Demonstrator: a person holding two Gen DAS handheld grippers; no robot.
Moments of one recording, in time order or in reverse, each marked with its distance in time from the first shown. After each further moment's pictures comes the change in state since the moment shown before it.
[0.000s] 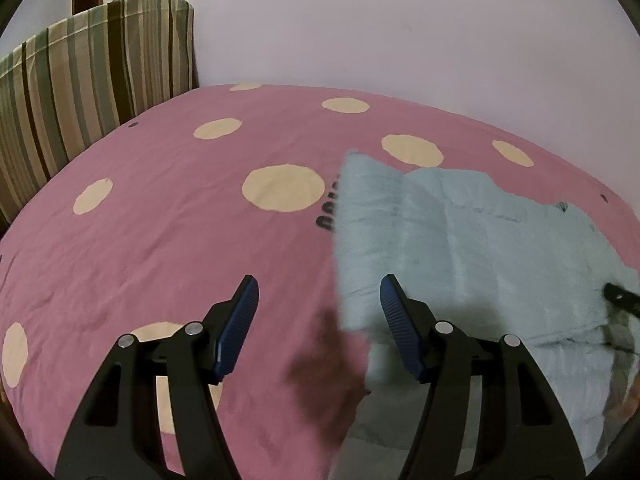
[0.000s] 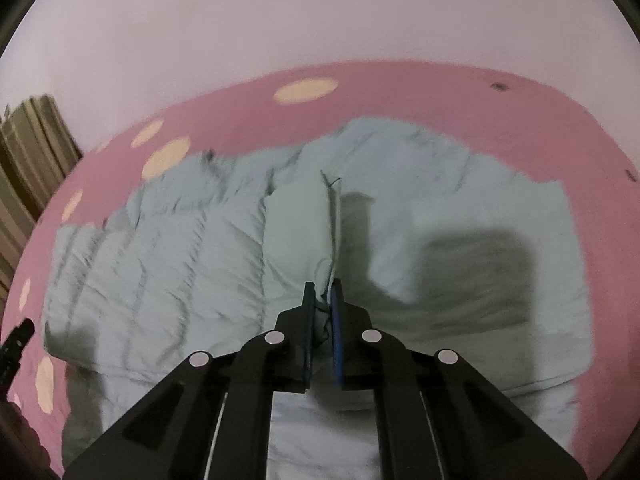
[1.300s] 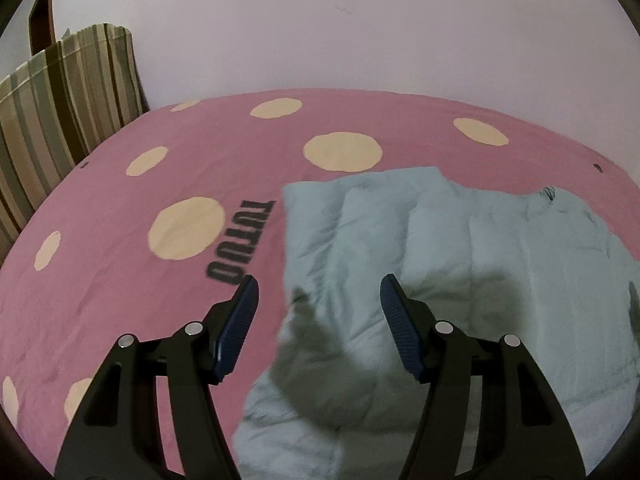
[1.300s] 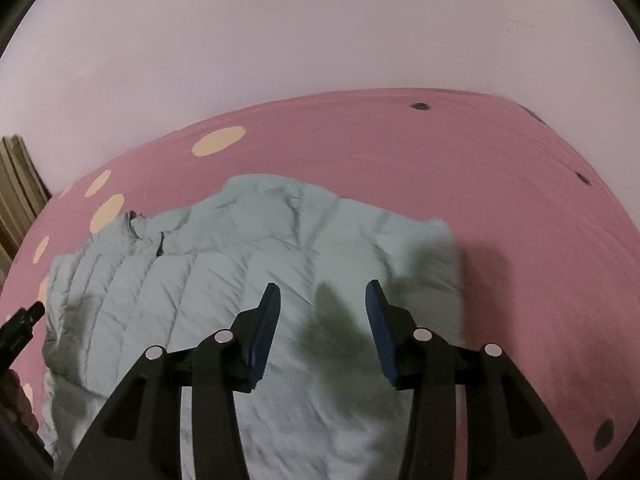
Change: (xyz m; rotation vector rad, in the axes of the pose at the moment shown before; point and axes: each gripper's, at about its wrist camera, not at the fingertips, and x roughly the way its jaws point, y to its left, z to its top) left arm 0.060 -0.107 0.037 0.137 0.032 -0.016; right arm 0.001 -0.094 0.028 0.041 -0.066 -0.087
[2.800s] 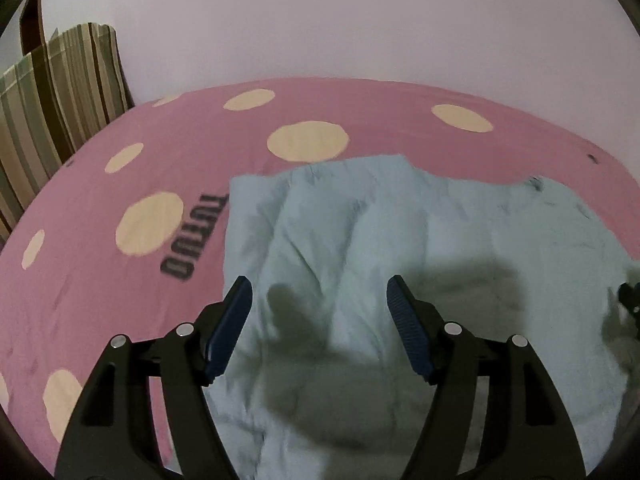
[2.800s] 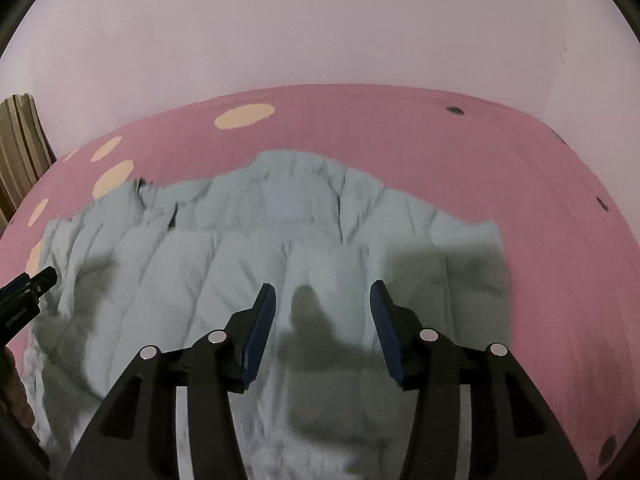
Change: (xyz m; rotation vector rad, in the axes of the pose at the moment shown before) left arm 0.014 -0.037 -0.002 0.009 0.030 -0.006; right arm 0.019 0.034 -0.005 -0.099 0.011 -0.009
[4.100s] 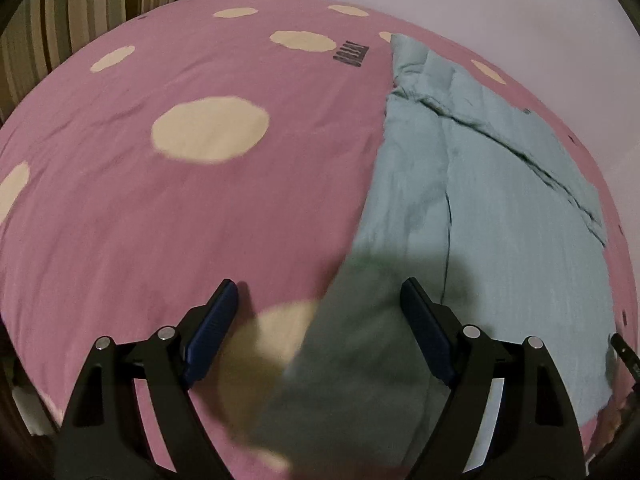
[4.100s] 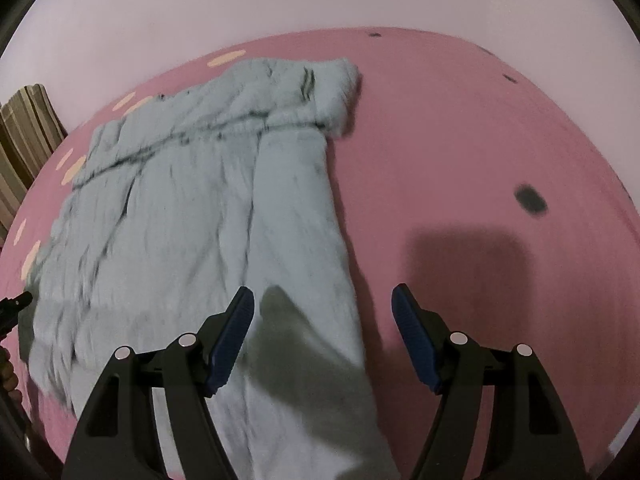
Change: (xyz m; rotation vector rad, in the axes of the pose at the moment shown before) left arm -0.146 0.169 -0.219 -0.219 0.208 -0.140; right arm -0.172 -0.090 -0.217 0.094 0.136 0.009
